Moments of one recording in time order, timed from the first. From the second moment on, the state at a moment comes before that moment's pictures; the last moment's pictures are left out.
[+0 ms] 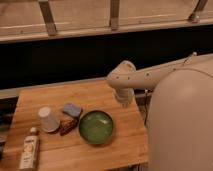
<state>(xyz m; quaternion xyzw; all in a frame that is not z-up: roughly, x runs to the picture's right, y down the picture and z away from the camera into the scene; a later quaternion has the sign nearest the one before) 0.114 0.098 0.794 -0.21 0.23 0.51 0.80</state>
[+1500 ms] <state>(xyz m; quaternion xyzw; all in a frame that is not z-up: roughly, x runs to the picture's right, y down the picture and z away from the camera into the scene) 0.095 0.203 0.842 -0.33 0.27 0.48 0.77</state>
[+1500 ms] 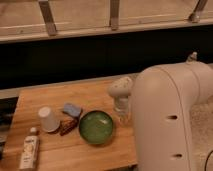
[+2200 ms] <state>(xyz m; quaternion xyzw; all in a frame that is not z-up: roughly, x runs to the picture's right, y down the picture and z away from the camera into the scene) -0.001 0.231 0.835 -0.38 0.23 0.40 0.80</state>
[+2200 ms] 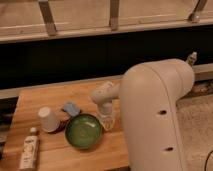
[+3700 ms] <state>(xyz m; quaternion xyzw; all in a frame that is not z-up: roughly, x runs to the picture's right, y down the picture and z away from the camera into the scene) -0.065 0.196 0.775 -0.34 0.14 0.37 0.85</state>
